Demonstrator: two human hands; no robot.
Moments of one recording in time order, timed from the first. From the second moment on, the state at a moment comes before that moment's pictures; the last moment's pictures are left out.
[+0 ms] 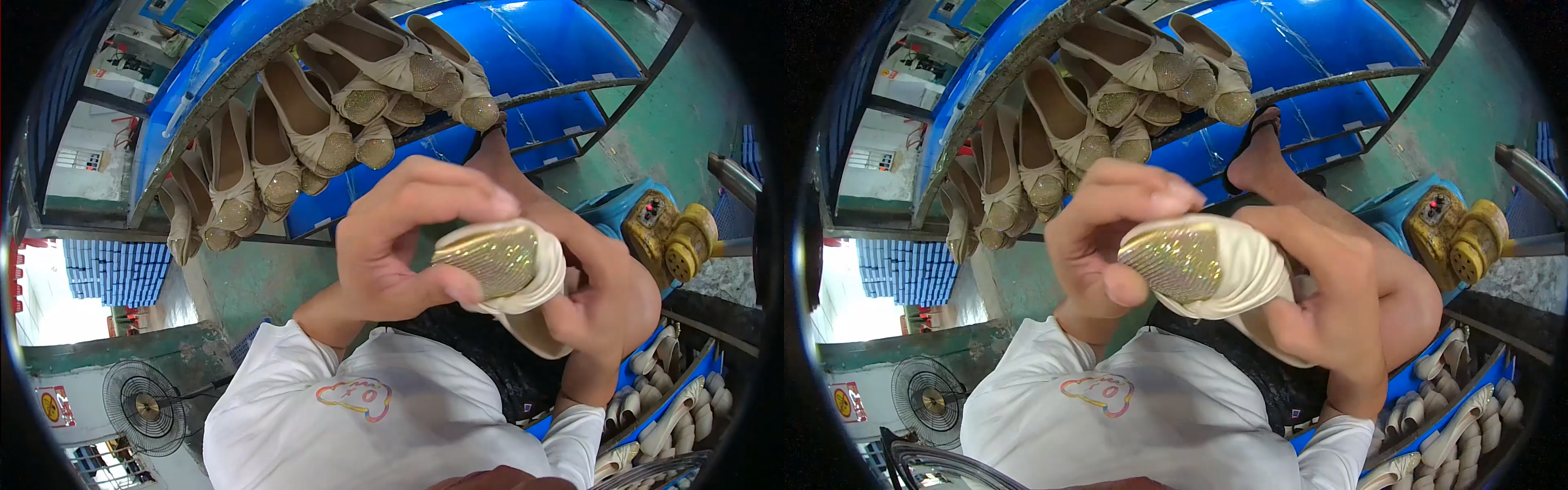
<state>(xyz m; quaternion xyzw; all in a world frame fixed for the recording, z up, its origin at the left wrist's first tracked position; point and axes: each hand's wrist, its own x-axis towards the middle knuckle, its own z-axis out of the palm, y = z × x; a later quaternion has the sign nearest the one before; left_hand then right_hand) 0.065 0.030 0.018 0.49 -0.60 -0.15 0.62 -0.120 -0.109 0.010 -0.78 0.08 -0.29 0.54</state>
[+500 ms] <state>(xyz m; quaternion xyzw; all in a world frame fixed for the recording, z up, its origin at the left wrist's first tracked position) 0.042 0.019 -0.010 0.31 -0.43 -0.48 0.70 -0.134 -0.067 -0.017 -0.51 0.10 -0.20 0.83</state>
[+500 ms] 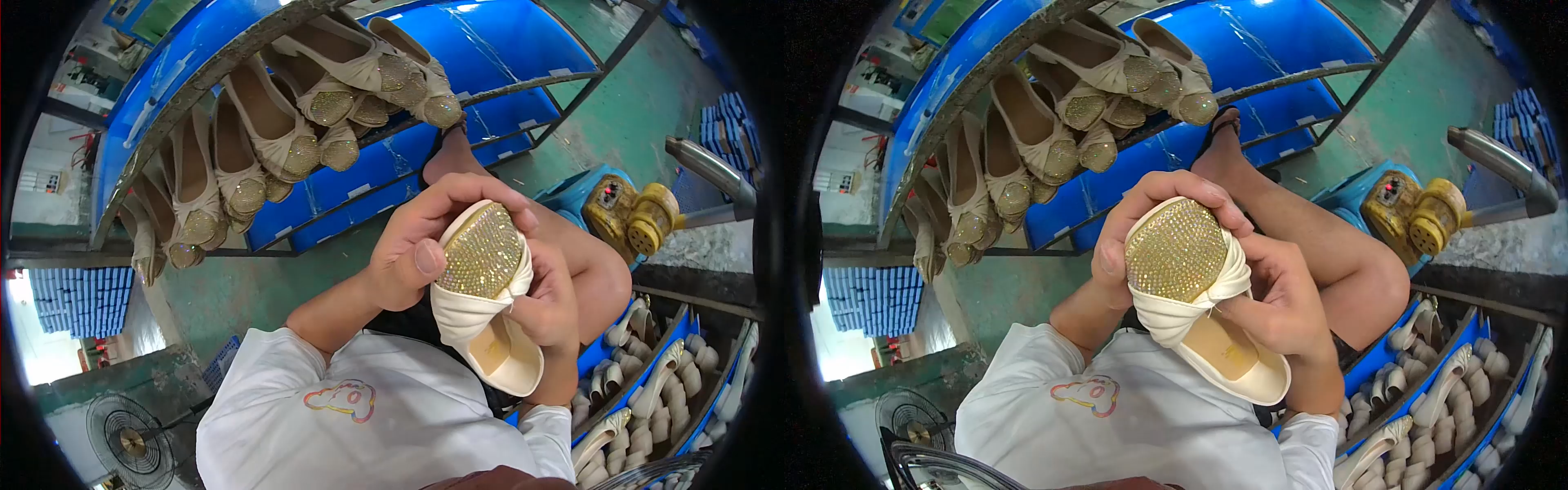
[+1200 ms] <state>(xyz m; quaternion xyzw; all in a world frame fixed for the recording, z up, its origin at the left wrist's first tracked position) 0.022 -0.044 -0.052 0.04 -0.13 -0.73 0.66 -0.233 0.046 -0.002 -0.83 0.26 -0.30 0.40</state>
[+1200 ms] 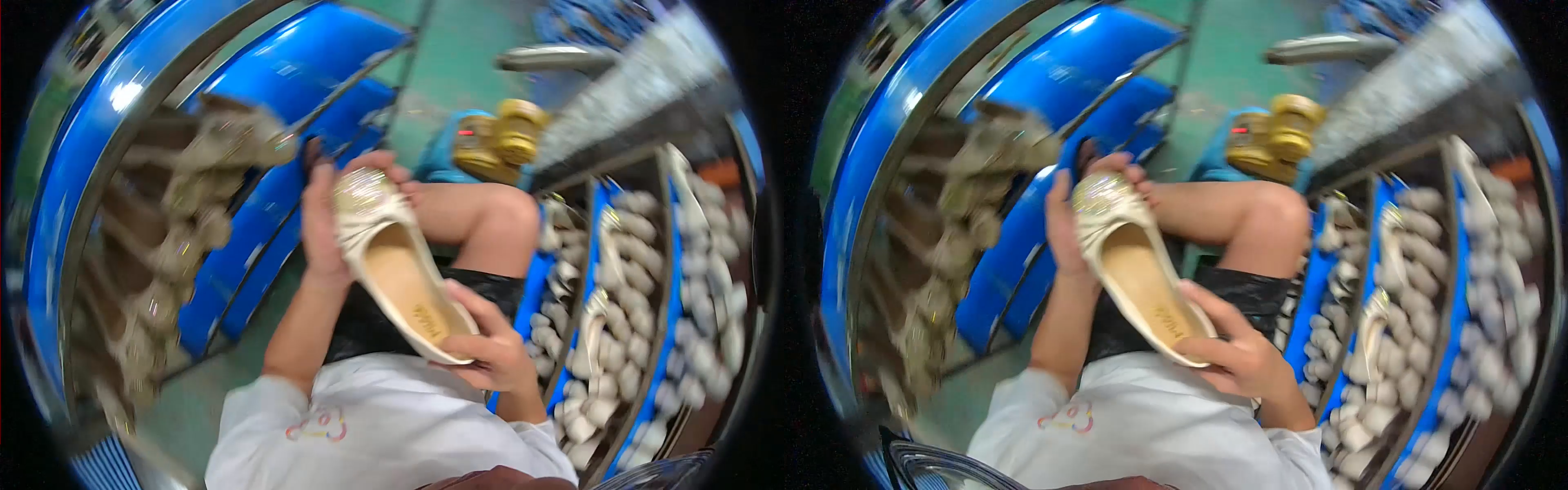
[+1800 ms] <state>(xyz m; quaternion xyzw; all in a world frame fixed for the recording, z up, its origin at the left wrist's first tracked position) -0.062 -0.043 0.016 0.07 -0.37 -0.77 0.52 -0.339 0.122 0.196 -0.65 0.44 -0.58 -0.22</state>
